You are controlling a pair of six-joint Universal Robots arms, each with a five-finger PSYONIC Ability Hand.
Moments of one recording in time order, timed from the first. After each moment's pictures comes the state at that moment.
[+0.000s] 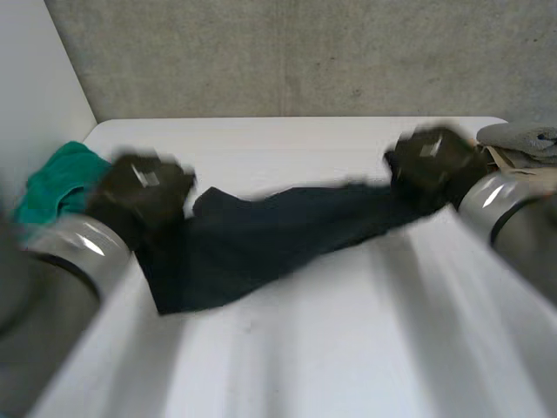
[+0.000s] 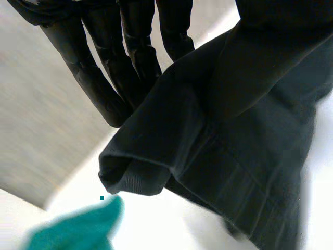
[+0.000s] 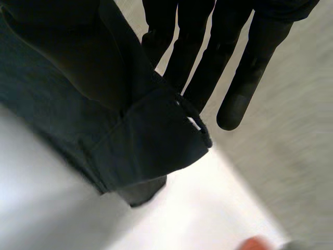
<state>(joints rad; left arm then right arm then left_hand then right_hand) 4.10 -1.62 -1.52 2.91 -1.78 3.57 1.93 -1.37 1.44 0.13 1.38 2.58 1.16 1.20 1.19 1.19 0.99 1.11 1.18 1.18 1.19 0.98</state>
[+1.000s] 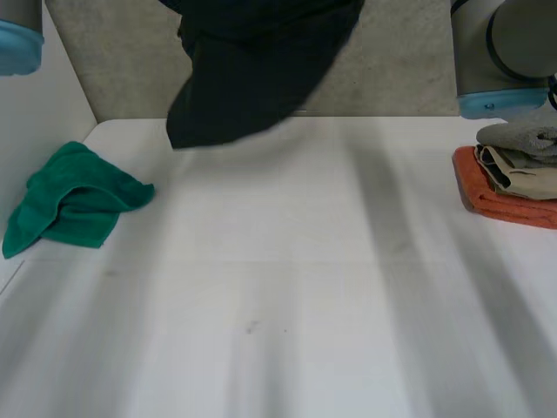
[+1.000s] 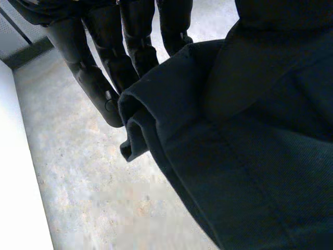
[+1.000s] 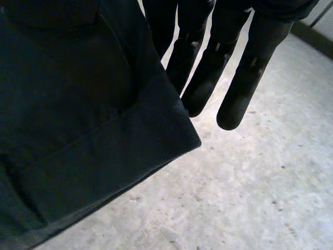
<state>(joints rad) 4.30 -2.01 -0.51 3.30 -1.63 3.45 2.01 -0.92 0.51 -0.39 1.54 2.72 1.16 1.20 1.19 1.20 1.00 1.13 1.18 1.19 1.20 1.01</state>
